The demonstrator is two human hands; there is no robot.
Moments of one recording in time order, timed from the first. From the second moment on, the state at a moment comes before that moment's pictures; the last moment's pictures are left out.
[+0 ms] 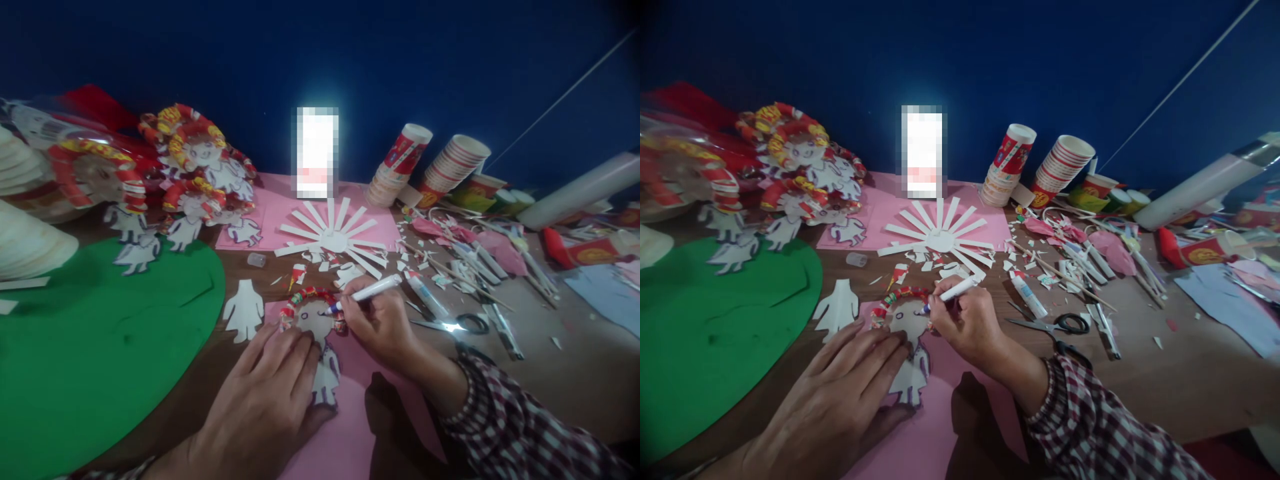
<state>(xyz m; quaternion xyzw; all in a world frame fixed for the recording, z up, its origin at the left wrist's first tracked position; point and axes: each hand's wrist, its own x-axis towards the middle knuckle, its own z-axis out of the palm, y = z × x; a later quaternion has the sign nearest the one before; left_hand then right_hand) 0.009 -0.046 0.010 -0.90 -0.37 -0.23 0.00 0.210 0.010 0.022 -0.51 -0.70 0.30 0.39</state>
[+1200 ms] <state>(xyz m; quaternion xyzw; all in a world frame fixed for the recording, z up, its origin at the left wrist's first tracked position) 0.008 -0.045 0.008 -0.90 -0.37 -0.24 0.00 0.209 0.008 0.023 -0.52 -0.71 0.25 0.40</state>
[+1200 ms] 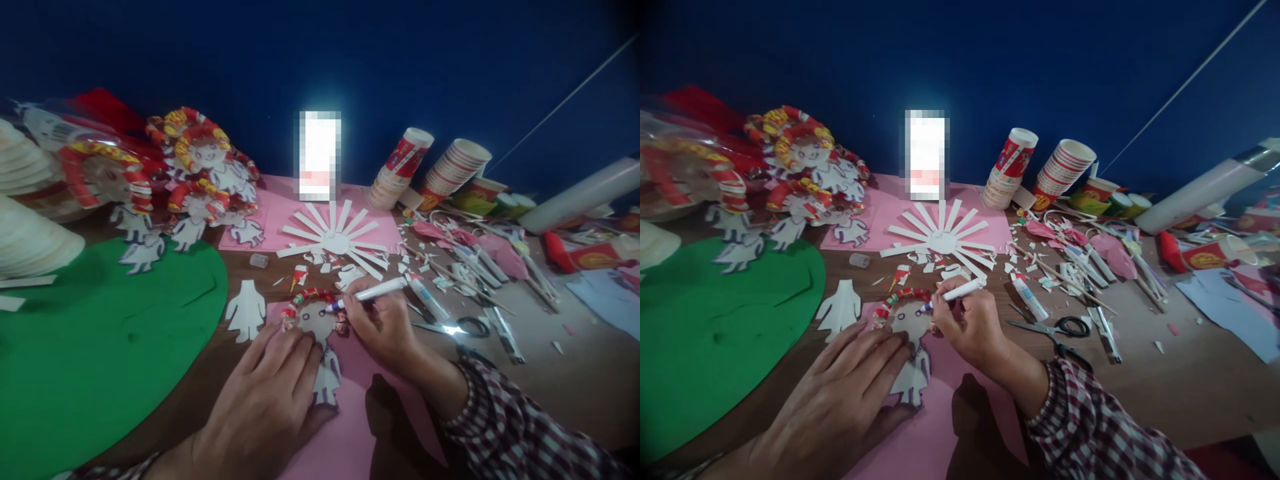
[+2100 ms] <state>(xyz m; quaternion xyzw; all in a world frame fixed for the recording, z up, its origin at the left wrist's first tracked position) 0.008 -0.045 0.009 -0.90 -0.37 -0.23 0.00 0.208 0.008 0.024 -0.52 -0.71 0.27 0.39</state>
